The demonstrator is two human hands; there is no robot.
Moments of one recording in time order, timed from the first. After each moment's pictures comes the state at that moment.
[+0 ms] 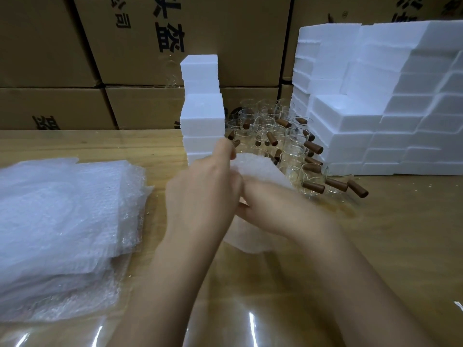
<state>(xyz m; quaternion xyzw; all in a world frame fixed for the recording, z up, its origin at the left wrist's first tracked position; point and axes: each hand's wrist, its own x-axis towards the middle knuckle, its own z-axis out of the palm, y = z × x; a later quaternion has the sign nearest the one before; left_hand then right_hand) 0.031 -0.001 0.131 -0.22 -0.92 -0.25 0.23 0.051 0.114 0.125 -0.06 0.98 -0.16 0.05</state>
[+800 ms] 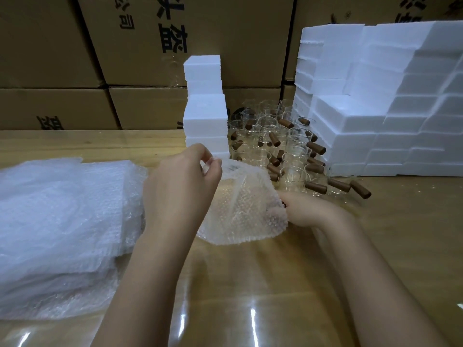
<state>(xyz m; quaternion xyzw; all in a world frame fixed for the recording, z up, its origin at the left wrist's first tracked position) 0.013 -0.023 0.129 -0.14 -0.91 -0.31 0.23 0.022 0.194 0.063 0.08 0.97 -0.20 0.13</state>
